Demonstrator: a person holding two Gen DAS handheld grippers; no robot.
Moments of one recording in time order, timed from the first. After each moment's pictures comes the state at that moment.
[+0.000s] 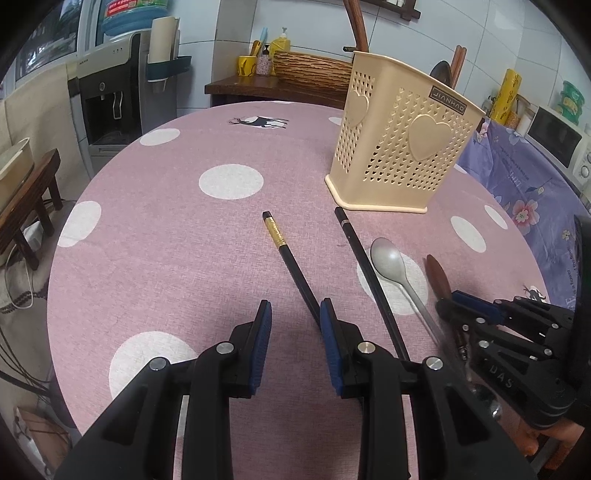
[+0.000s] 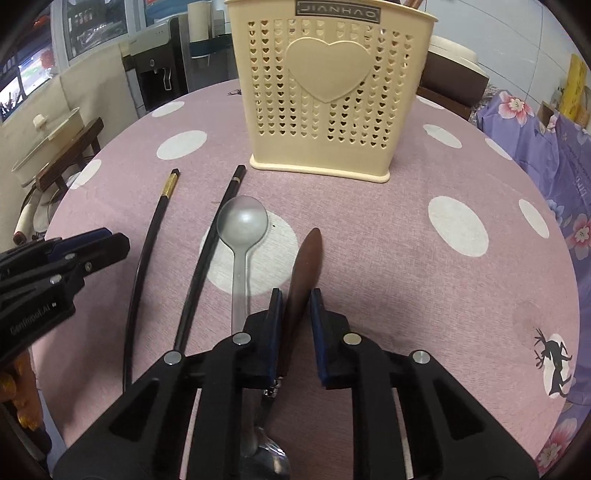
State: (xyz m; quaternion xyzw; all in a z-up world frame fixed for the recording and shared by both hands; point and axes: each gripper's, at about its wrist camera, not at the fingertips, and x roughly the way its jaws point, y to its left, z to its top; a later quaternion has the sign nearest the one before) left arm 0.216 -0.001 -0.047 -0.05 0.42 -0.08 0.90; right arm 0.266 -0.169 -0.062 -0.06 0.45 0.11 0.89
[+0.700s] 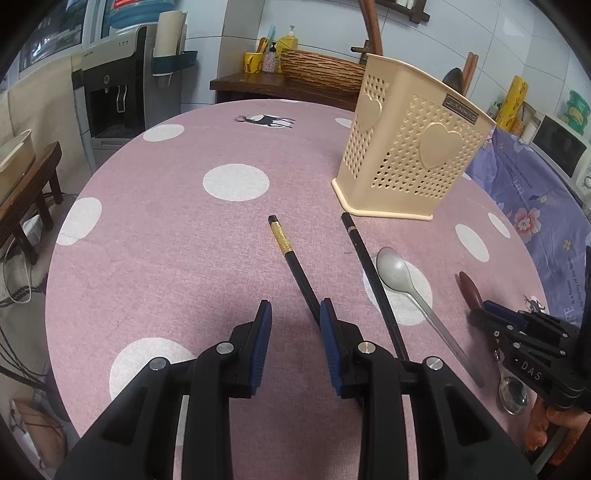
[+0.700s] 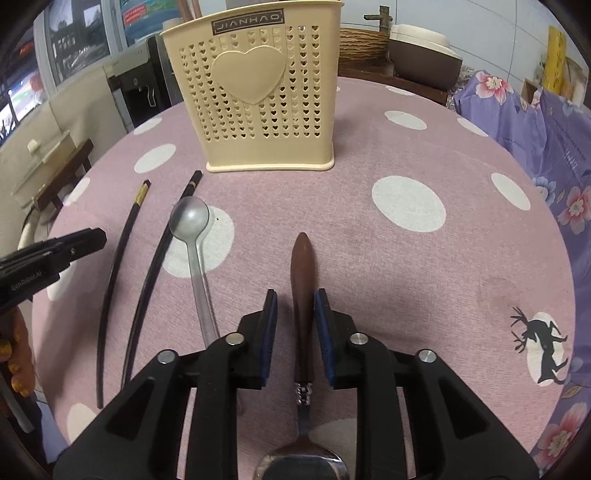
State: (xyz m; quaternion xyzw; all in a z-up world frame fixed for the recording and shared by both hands) left arm 0.226 0.007 -0.047 -0.07 0.43 -0.07 0.90; right arm 0.266 -0.217 -0.062 -0.01 0.45 0.09 0.89
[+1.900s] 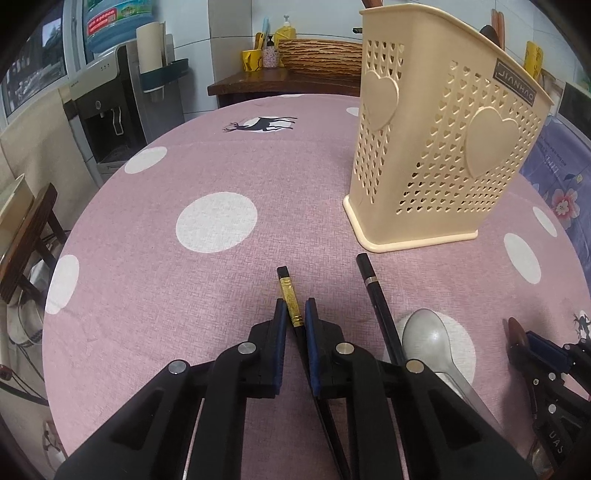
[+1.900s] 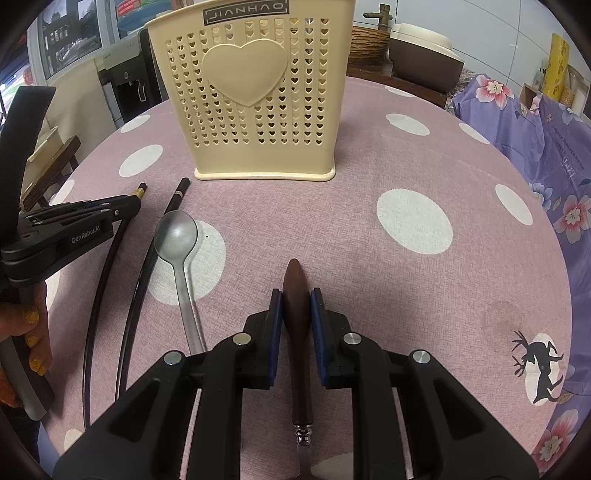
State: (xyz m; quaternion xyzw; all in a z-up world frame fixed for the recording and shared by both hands) left arm 0.288 -0.029 -0.057 0.01 0.44 -0.02 0.90; right arm 0.282 -0.207 -0.064 -0.03 0.45 0.07 0.89
